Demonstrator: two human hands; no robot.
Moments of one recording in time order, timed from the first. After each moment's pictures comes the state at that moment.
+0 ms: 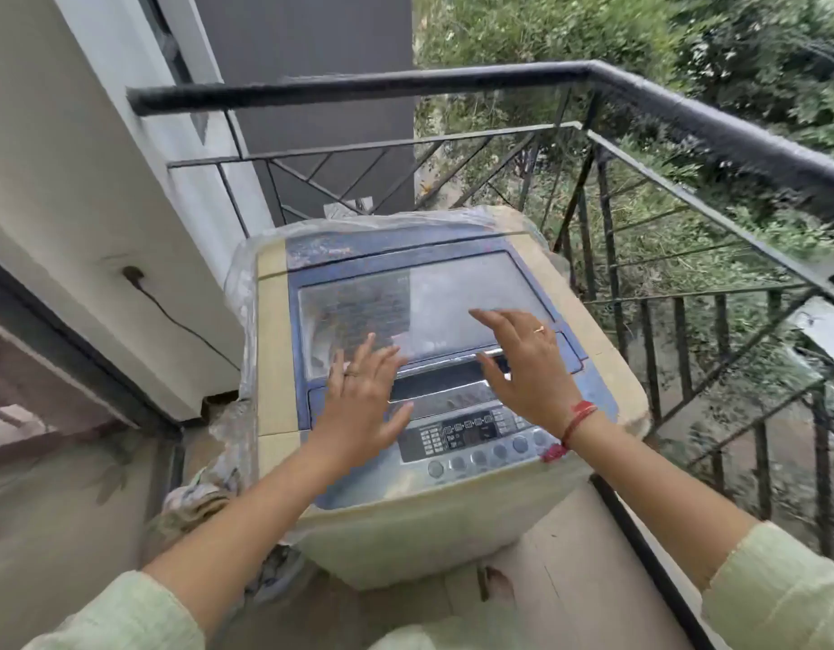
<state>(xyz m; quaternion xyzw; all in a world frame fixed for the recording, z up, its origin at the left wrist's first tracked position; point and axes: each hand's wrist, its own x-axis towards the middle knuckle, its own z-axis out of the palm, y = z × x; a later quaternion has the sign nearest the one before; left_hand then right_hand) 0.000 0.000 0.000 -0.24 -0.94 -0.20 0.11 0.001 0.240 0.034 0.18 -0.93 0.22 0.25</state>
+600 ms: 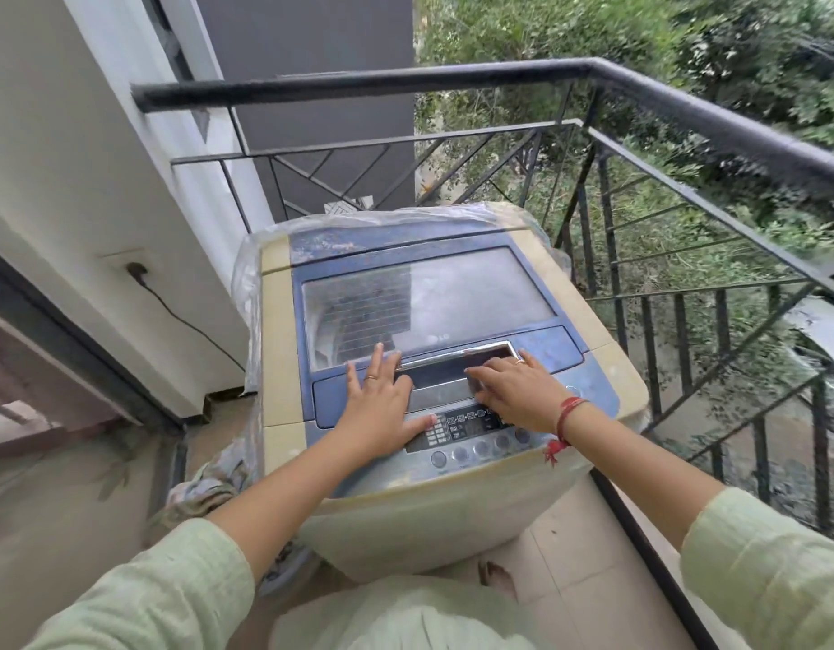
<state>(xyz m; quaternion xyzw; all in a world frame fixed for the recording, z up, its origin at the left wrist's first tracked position) -0.002 0.022 -0.008 -0.19 -0.98 -0.03 -0.09 -0.005 0.250 -0.004 0.19 -0.98 0.02 -0.08</state>
